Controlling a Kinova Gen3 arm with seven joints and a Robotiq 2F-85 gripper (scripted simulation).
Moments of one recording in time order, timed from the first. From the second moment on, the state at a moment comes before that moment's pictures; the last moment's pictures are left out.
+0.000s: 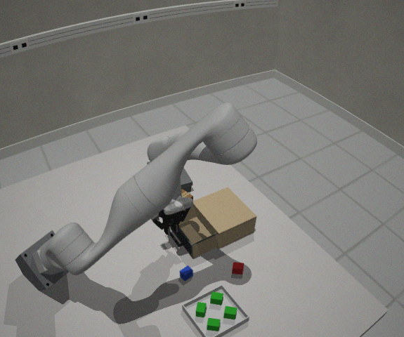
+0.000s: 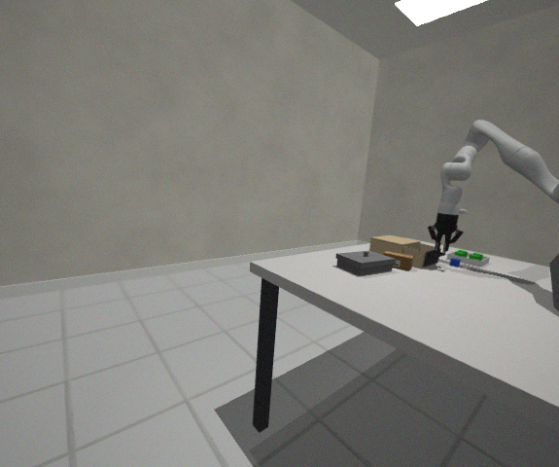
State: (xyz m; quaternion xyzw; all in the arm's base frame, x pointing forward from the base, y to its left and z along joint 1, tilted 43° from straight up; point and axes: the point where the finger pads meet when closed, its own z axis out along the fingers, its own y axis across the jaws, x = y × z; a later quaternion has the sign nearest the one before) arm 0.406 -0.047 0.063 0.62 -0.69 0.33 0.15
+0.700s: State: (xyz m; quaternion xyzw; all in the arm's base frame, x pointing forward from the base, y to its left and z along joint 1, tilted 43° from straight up) arm 0.411 -0.054 0.054 0.62 -0.69 0.33 0.15
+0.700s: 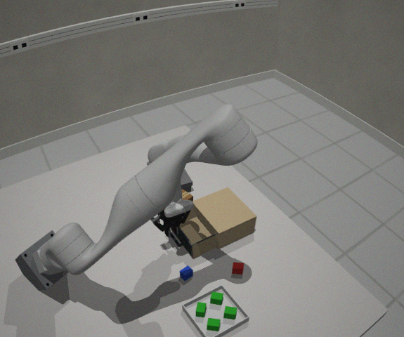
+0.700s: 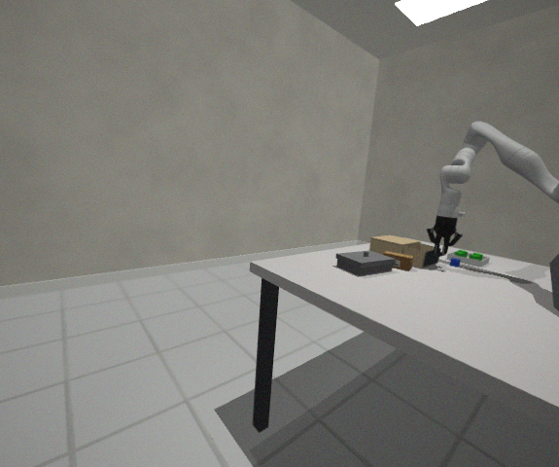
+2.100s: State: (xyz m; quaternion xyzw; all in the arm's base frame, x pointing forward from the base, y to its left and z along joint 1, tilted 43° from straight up) arm 0.414 -0.064 0.042 0.62 -0.69 0.33 0.15
